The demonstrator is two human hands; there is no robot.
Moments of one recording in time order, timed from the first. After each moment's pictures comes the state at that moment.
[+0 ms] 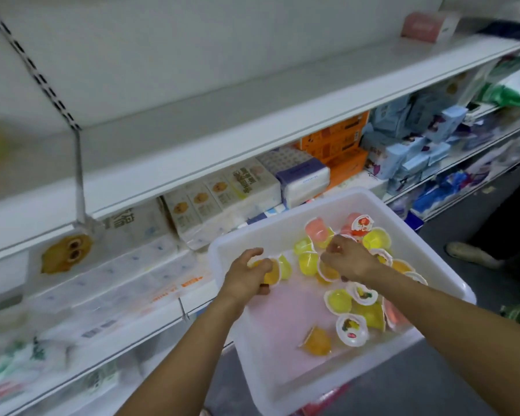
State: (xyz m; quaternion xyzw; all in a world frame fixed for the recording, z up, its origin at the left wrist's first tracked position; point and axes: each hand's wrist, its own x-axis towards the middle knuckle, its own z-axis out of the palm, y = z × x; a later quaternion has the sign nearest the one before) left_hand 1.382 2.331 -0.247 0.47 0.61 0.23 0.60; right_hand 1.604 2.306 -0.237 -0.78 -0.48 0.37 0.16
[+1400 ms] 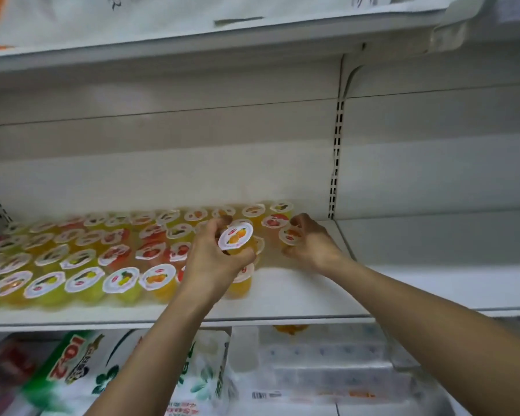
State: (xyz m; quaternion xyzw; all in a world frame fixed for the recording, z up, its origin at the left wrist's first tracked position) left_hand 0.974 2.351 -0.016 0.49 0.68 0.50 0.20; right_hand 1.130 2.481 -0.052 -0.51 -0.77 0.26 0.27
